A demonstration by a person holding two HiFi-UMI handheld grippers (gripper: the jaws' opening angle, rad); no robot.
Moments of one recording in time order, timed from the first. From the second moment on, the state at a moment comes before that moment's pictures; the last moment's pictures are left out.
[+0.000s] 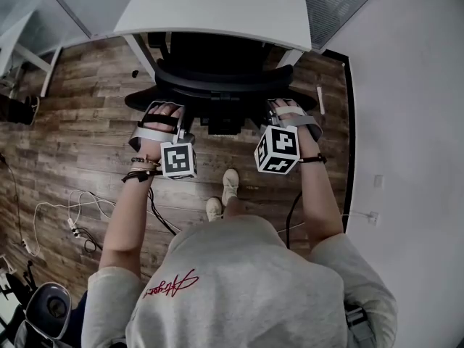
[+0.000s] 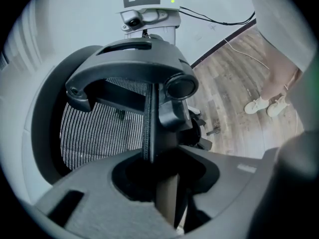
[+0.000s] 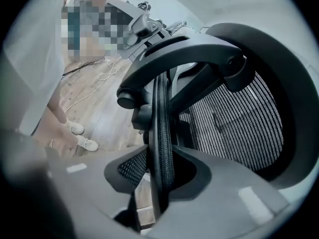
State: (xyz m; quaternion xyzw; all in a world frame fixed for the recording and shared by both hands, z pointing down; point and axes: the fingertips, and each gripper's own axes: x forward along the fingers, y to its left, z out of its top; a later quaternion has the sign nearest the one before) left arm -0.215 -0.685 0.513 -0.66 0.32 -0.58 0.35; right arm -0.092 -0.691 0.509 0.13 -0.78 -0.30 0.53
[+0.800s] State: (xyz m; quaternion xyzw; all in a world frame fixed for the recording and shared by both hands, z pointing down) left arm -0.224 -0.593 0.512 -0.66 0.33 -0.56 0.37; right arm -0.101 -0.598 0.511 0.13 -0.78 -0.30 0.54
